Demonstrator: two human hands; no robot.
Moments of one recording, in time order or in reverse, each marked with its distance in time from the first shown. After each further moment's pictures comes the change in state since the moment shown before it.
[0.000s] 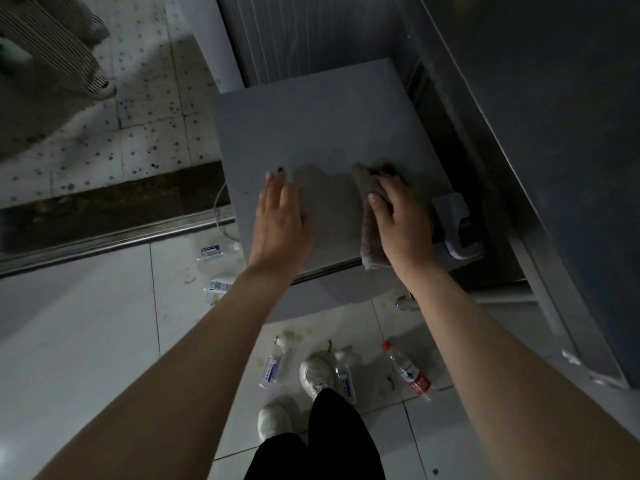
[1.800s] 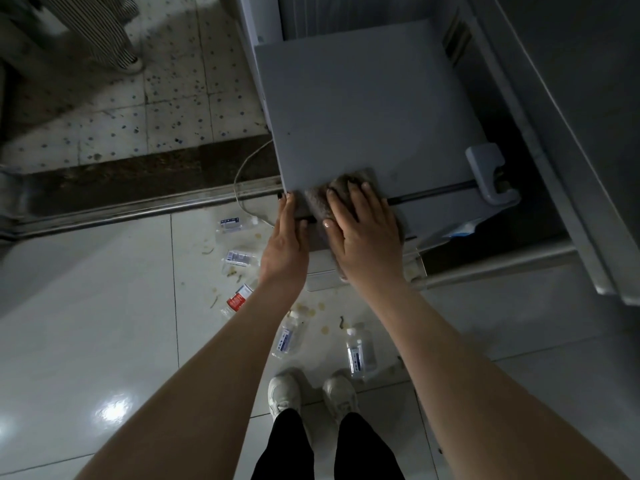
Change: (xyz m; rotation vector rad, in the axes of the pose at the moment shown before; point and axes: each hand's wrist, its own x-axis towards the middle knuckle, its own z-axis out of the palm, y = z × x) left_hand -0.112 -0.061 -0.001 -0.189 -0.037 -0.260; right_hand -0.115 -0.041 0.069 -0.446 0.055 -0.315
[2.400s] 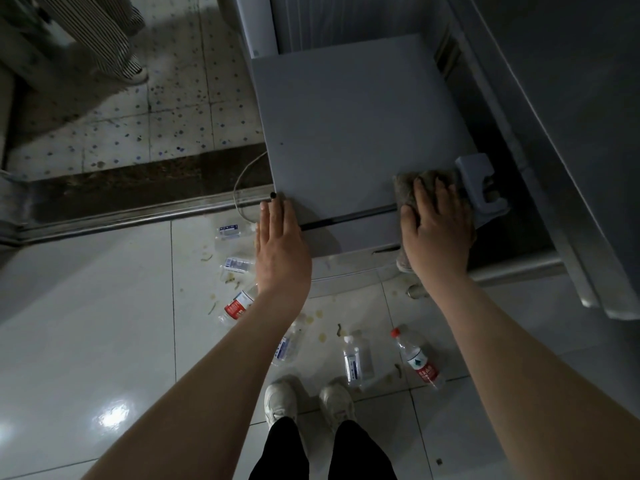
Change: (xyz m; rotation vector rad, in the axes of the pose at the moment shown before) left_hand 0.002 0.021 0.010 0.414 0.083 0.015; right_hand 0.013 0.092 -0.035 -0.050 -0.112 0.317
